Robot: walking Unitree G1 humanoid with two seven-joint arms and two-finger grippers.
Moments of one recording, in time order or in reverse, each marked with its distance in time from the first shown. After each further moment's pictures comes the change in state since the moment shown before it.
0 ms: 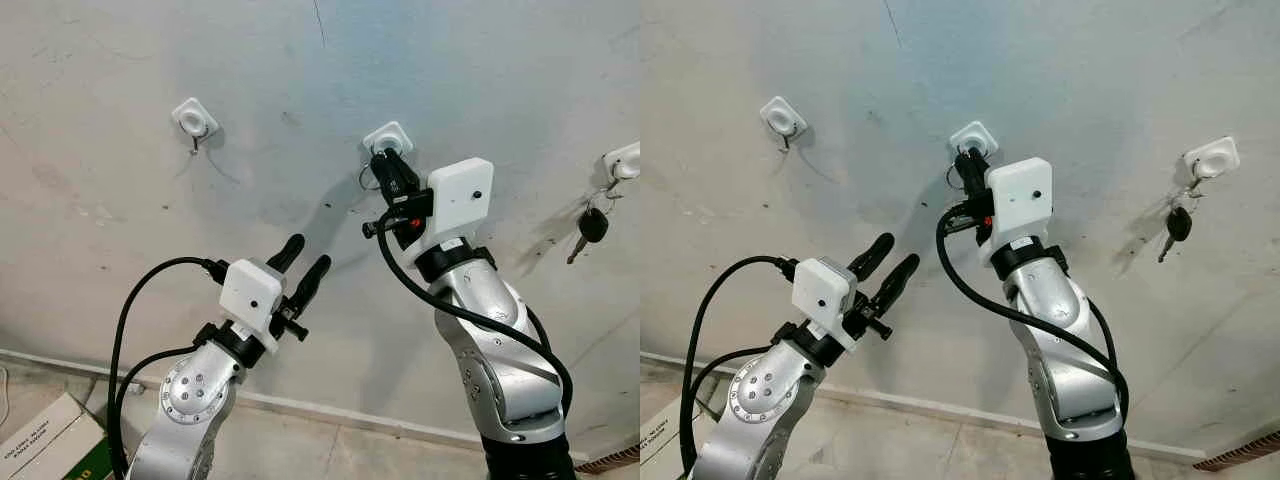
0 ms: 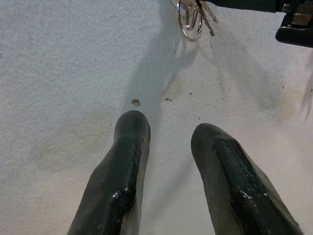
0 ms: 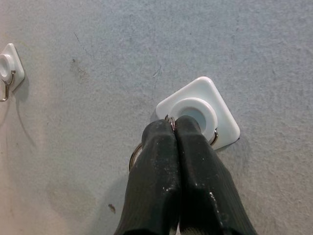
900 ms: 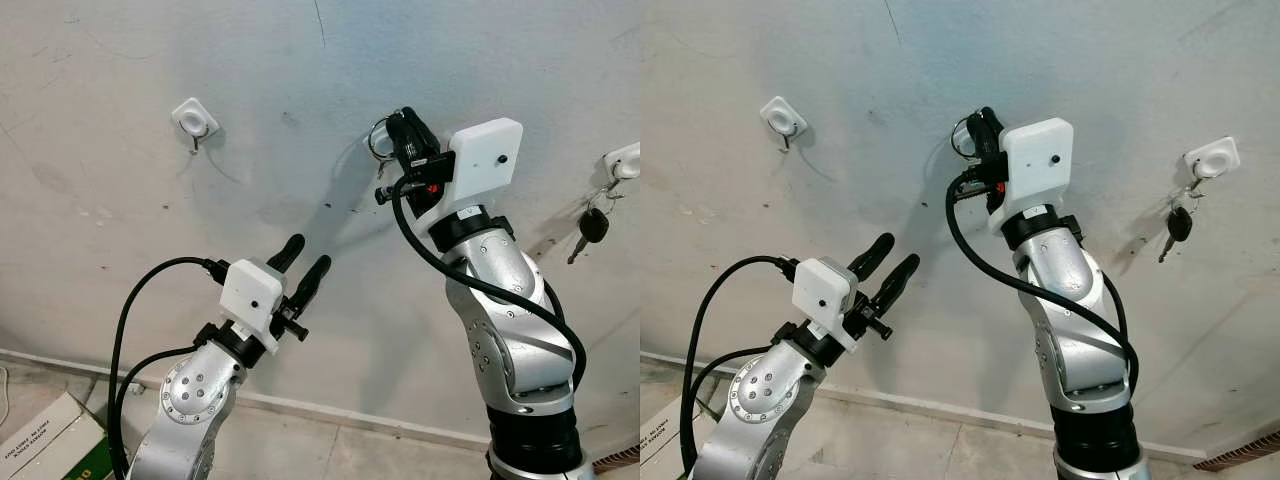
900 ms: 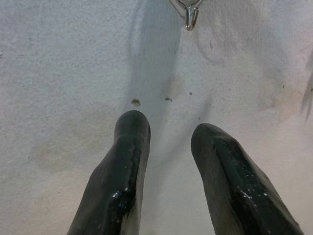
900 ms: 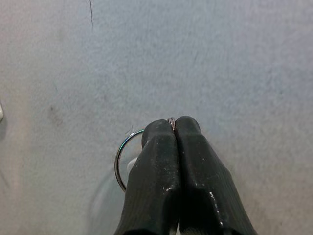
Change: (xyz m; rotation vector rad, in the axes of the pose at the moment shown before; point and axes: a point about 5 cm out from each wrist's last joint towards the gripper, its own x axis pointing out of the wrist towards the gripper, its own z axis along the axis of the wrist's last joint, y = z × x) left arm 0.000 0.000 0.000 0.003 0.001 0.000; right arm 0.014 -0.013 0.022 -0.039 -0.084 -0.028
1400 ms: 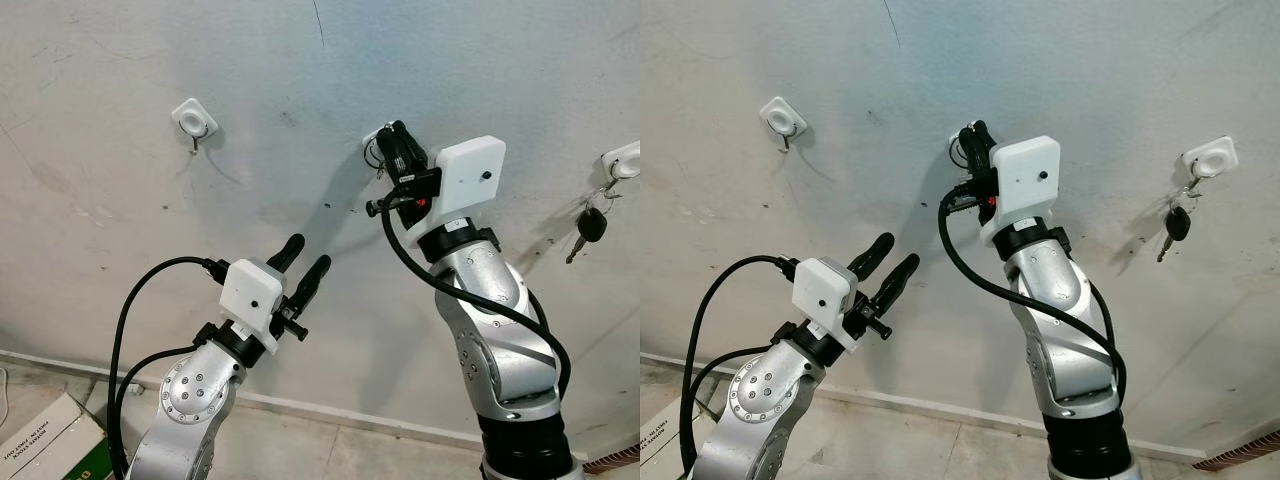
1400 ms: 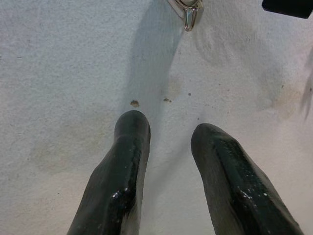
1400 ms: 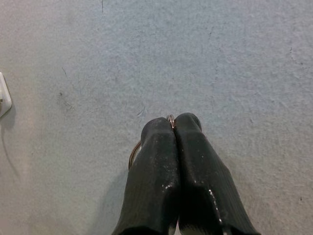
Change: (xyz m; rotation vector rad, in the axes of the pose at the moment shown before) left arm 0.000 0.001 0.000 0.005 0.001 -0.001; right arm -0.002 0.007 -0.011 0.013 0.000 0.012
